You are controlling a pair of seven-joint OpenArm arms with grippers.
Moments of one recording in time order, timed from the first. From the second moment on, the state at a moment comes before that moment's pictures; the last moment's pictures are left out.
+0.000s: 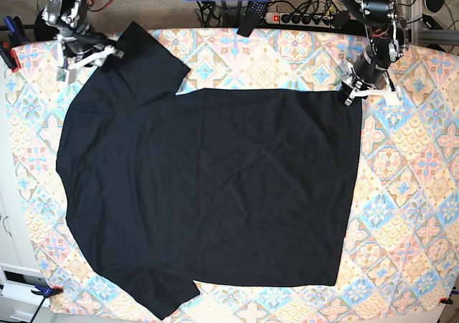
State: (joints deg) left arm 19.8 -11.8 -19.3 76.9 -63.2 -2.1 33.8; right arm -33.9 9.0 21.9 95.1 28.7 8.8 -36.0
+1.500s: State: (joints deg) left arm 29.2 -11.7 -19.3 84.8 -62.4 -1.7 34.4; right arm -37.5 8.8 33.9 90.2 40.9 19.1 -40.6
